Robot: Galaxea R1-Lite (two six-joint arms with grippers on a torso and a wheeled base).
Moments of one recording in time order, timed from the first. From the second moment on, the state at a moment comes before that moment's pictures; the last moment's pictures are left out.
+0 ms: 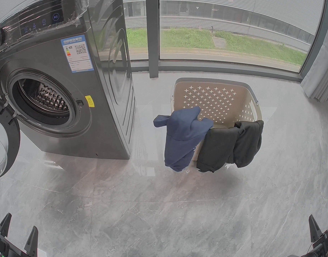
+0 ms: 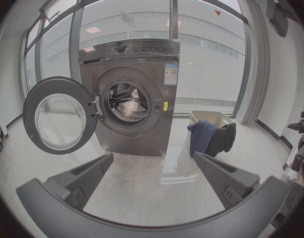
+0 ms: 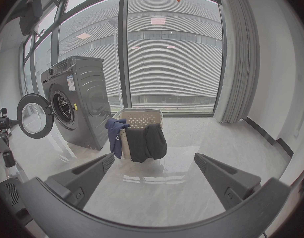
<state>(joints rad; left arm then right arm) 0.00 0.02 -0.02 0.00 0.01 -0.03 0.00 0.02 -0.02 0.00 0.02 -0.01</state>
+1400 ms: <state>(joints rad) 0.00 0.02 -0.02 0.00 0.00 -0.03 0.00 0.02 -0.02 0.00 0.02 -0.01</state>
